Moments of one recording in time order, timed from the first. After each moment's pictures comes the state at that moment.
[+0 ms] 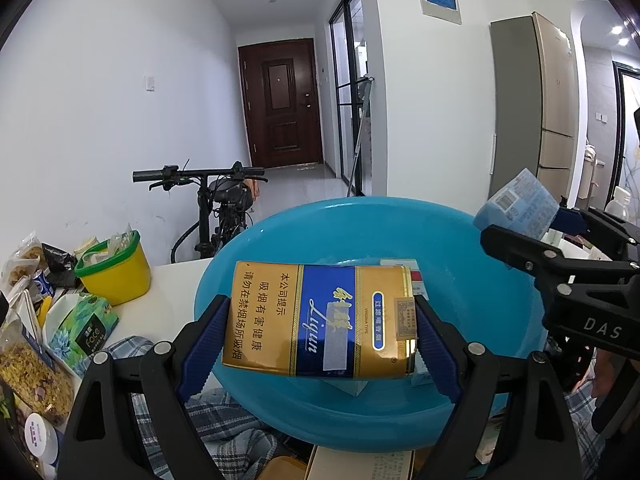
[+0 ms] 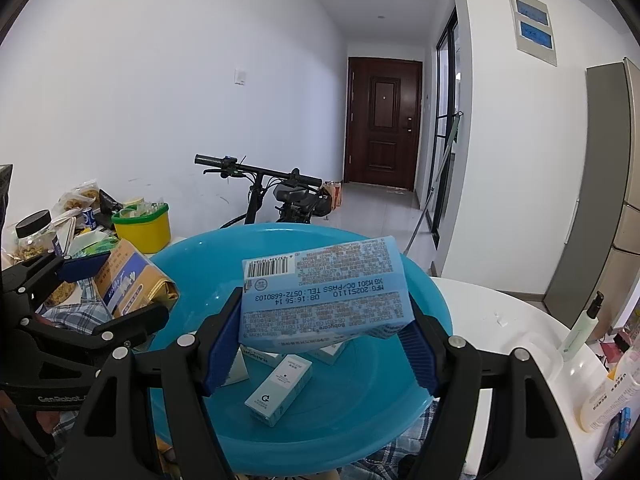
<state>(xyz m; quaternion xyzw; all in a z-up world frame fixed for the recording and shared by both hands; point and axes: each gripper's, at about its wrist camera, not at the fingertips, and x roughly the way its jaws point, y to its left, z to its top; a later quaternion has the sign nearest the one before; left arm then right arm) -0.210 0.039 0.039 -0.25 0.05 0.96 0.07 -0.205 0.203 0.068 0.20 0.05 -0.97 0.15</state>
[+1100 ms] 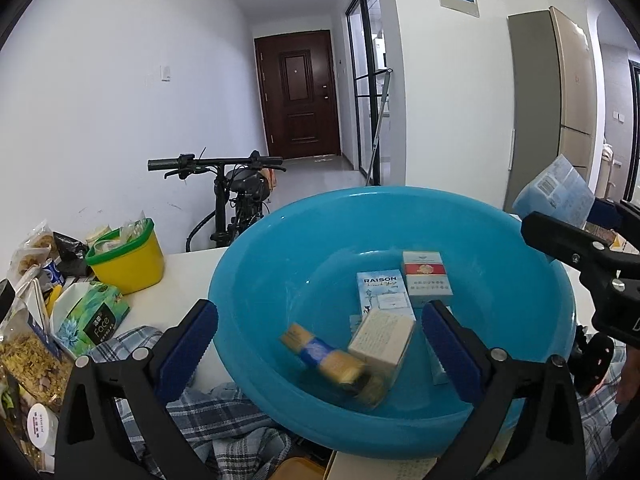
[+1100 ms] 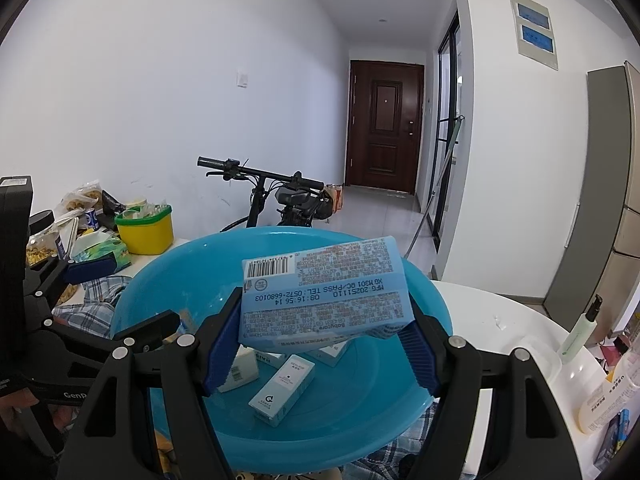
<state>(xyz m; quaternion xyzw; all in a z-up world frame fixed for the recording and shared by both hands) -0.220 0.028 0.027 -0.26 0.06 0.96 0.04 -0.202 0.198 0.073 0.20 0.05 -0.97 0.15</state>
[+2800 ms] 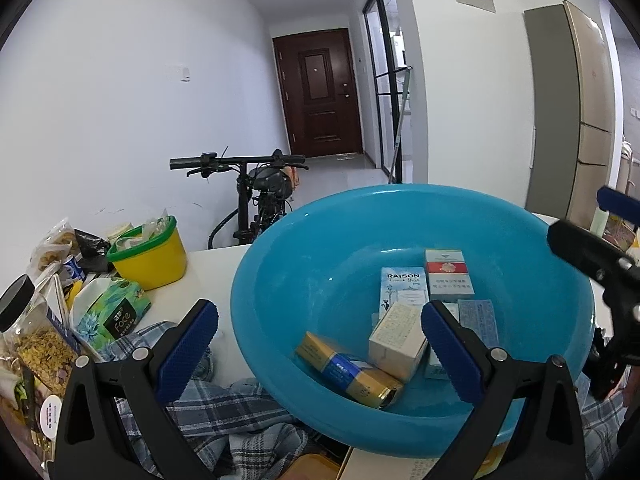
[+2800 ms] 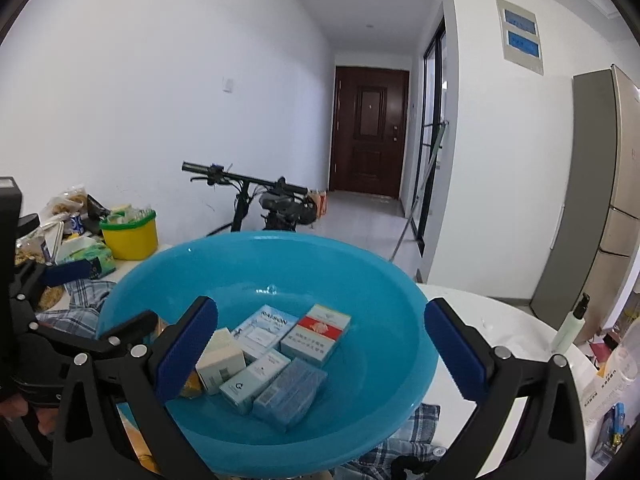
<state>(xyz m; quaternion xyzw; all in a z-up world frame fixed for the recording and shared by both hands) -0.219 0.025 0.026 -0.26 0.06 0.96 -0.01 -0.203 0.198 0.069 0.19 0.06 -0.97 0.12</state>
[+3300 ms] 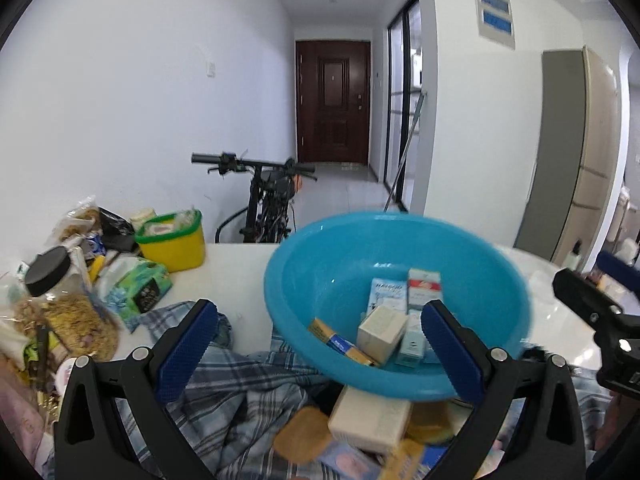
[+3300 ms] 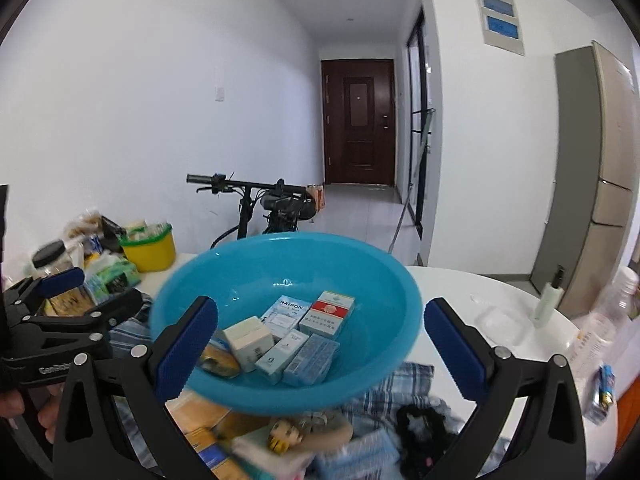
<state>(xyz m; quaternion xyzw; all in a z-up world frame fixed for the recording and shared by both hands) -0.138 0.005 0.089 -0.24 -0.01 0.97 -0.01 -0.131 0.213 0.113 0.21 0.01 -0.97 0.10</state>
